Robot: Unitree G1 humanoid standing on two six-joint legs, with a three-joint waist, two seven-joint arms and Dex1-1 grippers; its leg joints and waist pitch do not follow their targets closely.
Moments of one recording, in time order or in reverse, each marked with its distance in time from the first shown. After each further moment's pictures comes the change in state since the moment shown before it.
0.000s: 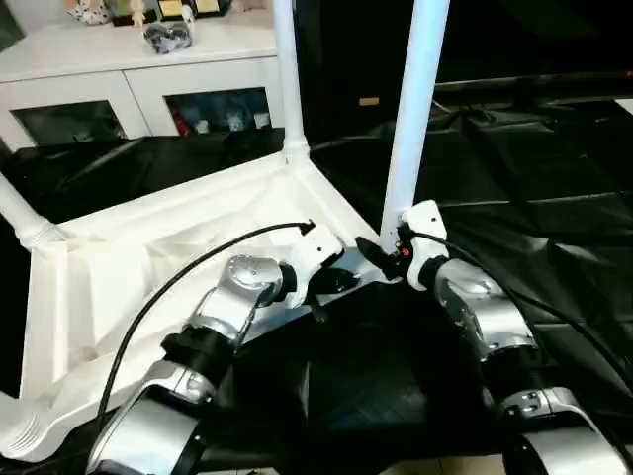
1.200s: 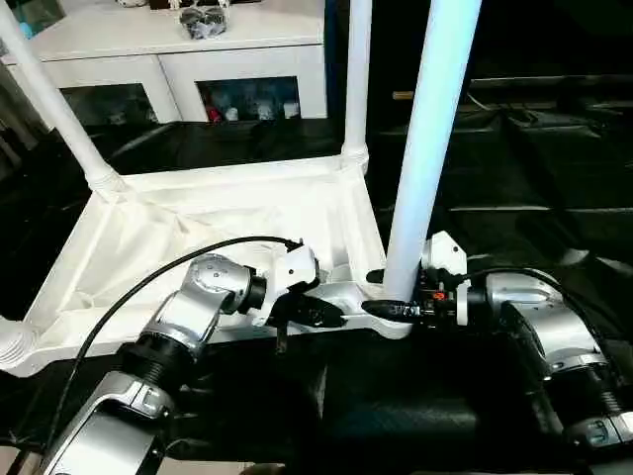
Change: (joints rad) left arm 0.047 0.125 -0.057 -0.094 -0.058 -0.058 -0.307; right arm 0.117 -0.214 0.094 -0.248 0.128 0.029 0.554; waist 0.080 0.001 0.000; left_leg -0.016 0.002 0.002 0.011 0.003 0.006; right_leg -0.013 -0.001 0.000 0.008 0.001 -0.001
